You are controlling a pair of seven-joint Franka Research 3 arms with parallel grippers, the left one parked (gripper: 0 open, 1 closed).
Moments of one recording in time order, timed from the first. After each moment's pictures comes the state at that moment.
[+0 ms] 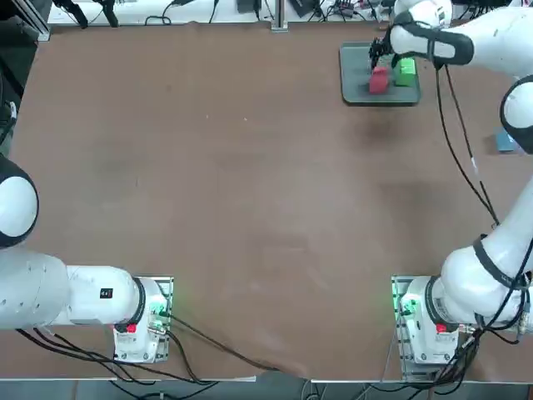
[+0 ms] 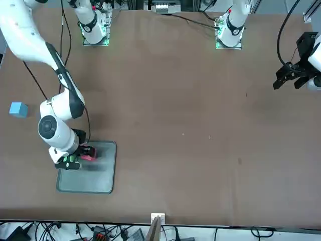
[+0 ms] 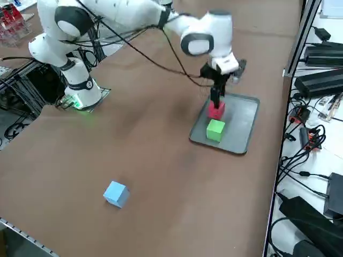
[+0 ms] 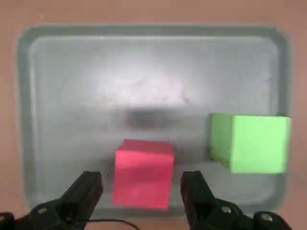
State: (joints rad) arm -0.33 0.71 0.61 -1.51 -0.57 2.12 0.48
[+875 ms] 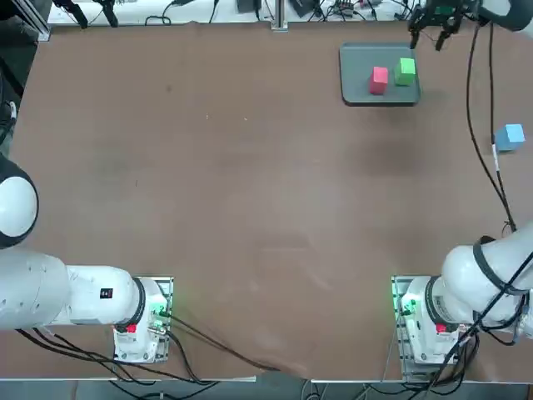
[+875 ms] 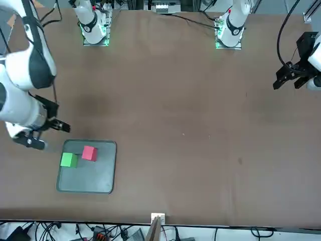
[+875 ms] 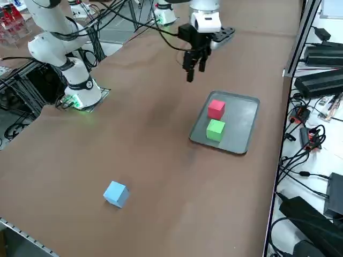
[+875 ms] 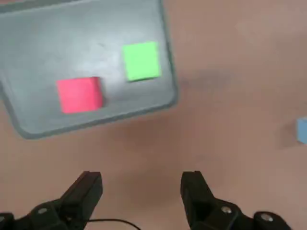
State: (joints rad) arm -0.46 0.42 0.61 -1.52 -0.35 1.71 0.45
